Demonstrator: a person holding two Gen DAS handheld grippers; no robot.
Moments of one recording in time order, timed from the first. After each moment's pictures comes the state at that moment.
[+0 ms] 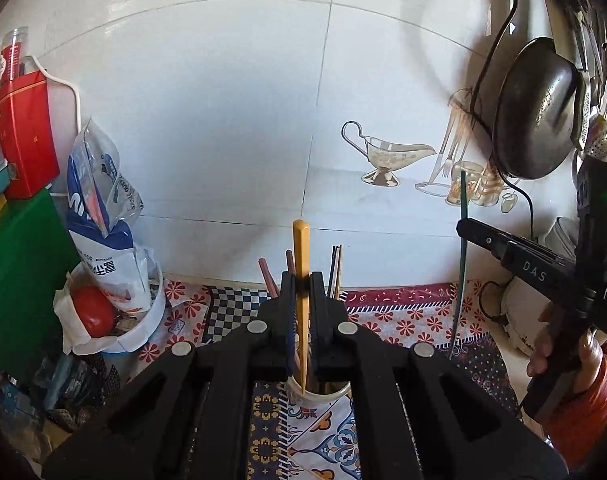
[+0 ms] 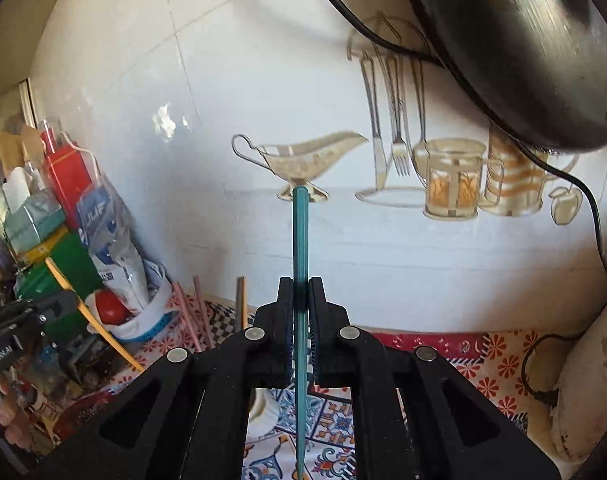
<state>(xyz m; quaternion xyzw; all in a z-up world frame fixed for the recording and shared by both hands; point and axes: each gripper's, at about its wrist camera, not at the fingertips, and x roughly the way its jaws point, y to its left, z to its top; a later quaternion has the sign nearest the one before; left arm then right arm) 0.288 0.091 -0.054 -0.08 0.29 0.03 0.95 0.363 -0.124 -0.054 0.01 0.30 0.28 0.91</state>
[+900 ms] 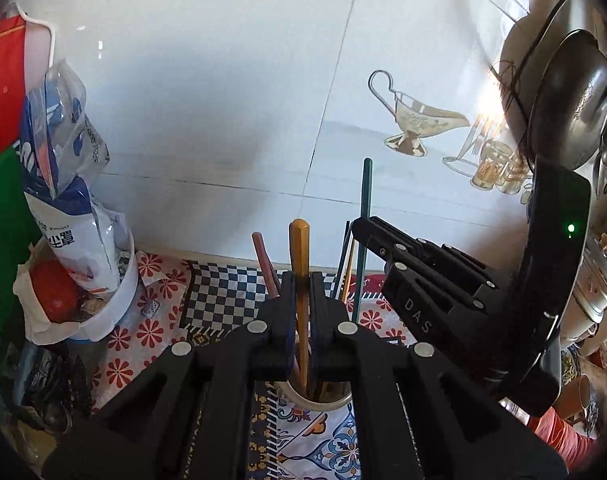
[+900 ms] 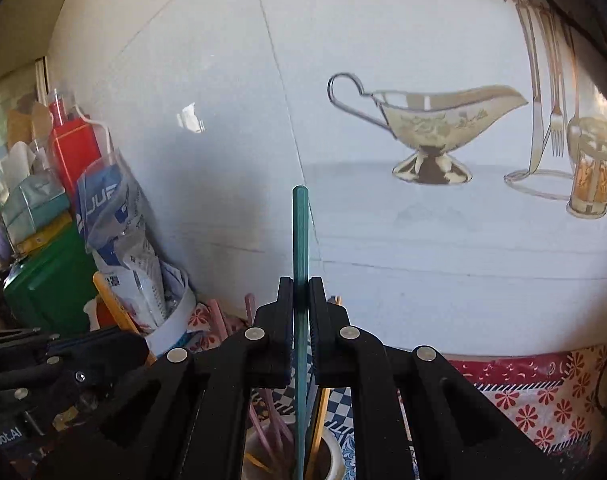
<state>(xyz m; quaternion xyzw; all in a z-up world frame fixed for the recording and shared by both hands) 0.328 0.103 -0.106 -0.12 0.34 0.01 0.93 0.384 -0.027 -0.120 0.00 0.29 0.32 0.90</state>
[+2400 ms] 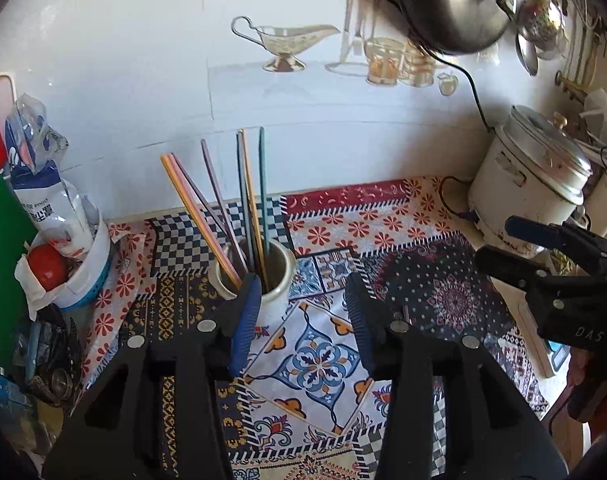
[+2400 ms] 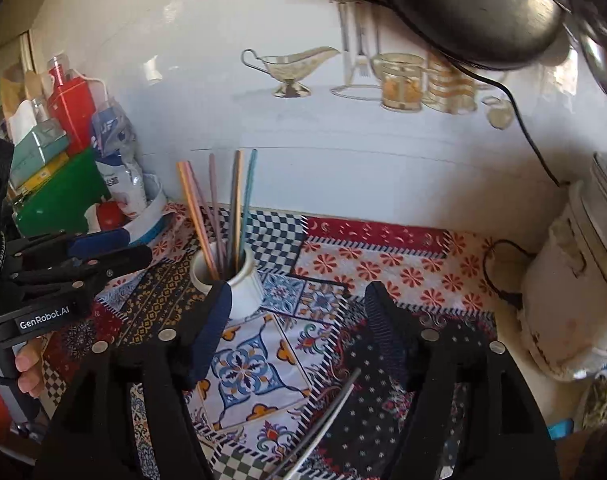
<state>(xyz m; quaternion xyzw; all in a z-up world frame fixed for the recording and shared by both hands) 0.253 0.006 -0.118 0.00 0.40 -0.05 0.92 0.259 -0.173 -0.098 -0.04 0.39 0.23 0.89</state>
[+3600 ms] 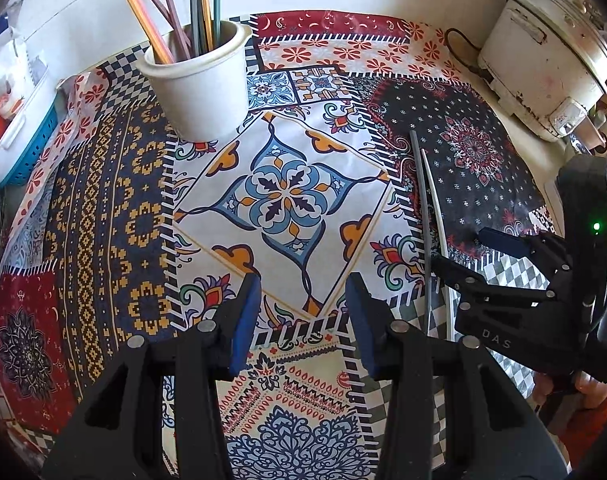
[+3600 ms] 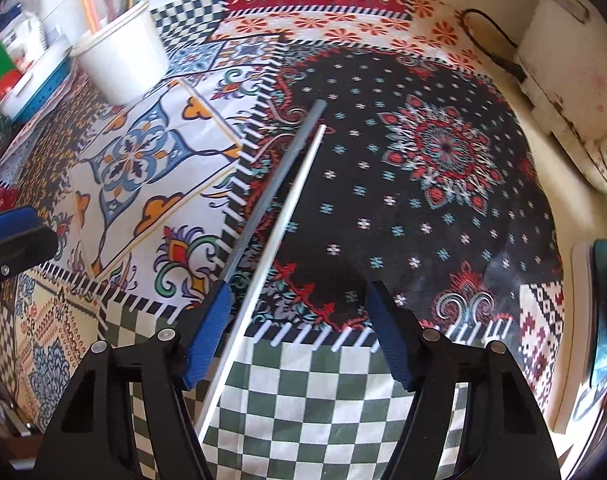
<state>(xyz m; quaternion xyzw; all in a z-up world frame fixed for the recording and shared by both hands) 0.210 -0.018 -0.257 0.00 0.55 -0.06 0.83 0.201 -0.195 -0.279 -0.08 0.58 0.11 0.81</state>
